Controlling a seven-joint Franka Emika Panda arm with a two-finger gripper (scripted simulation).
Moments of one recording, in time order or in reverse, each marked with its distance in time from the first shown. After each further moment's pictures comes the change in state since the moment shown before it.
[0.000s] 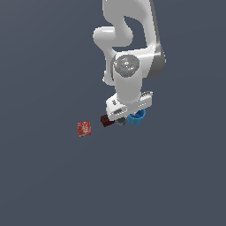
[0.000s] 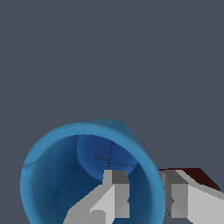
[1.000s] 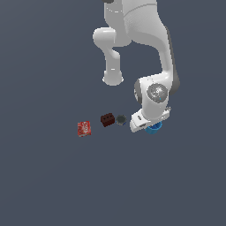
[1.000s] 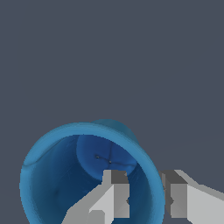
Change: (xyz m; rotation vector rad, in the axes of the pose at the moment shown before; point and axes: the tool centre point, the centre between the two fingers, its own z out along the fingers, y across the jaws) arm 0.046 -0.085 0.114 -0.002 0.001 -0.002
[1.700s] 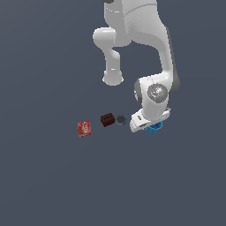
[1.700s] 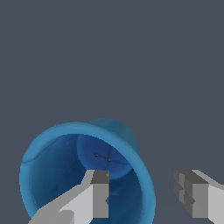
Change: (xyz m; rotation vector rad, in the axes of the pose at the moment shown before) arm 0.000 0.000 0.000 0.000 -0.002 0.001
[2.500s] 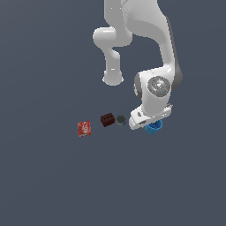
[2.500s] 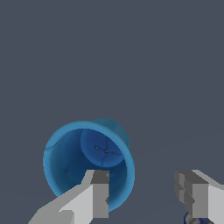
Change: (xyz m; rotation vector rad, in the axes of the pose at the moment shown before) arm 0.001 0.004 -0.034 -0.004 0.003 0.007
